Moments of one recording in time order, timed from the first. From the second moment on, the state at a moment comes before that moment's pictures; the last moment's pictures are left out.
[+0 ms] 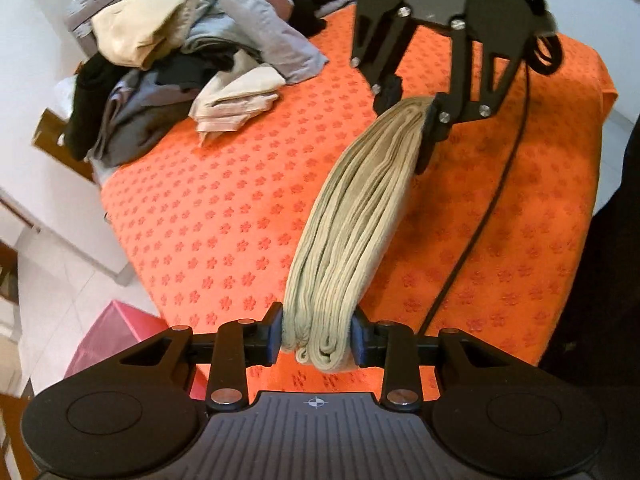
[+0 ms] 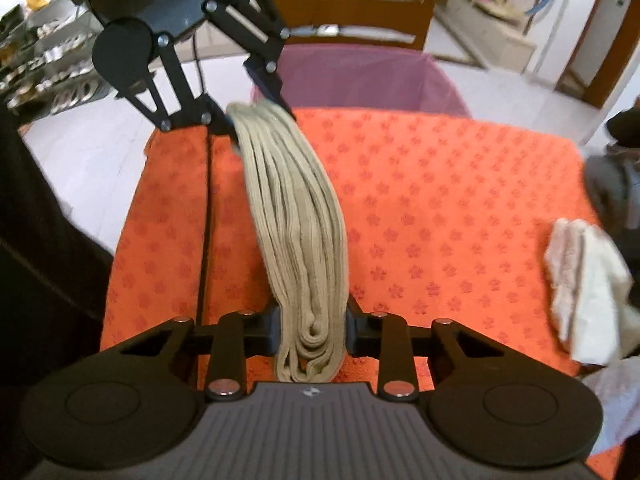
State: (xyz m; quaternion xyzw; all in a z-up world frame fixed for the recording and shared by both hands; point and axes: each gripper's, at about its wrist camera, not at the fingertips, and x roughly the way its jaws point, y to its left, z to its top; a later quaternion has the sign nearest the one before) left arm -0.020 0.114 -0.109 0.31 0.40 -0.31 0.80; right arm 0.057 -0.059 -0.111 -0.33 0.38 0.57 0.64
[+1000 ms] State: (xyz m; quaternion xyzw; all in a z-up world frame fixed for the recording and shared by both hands) left arm 0.094 0.375 -0.139 0.36 0.41 -0.17 0.82; right arm 0.124 0.242 -0.141 -0.30 0.32 0.45 0.78
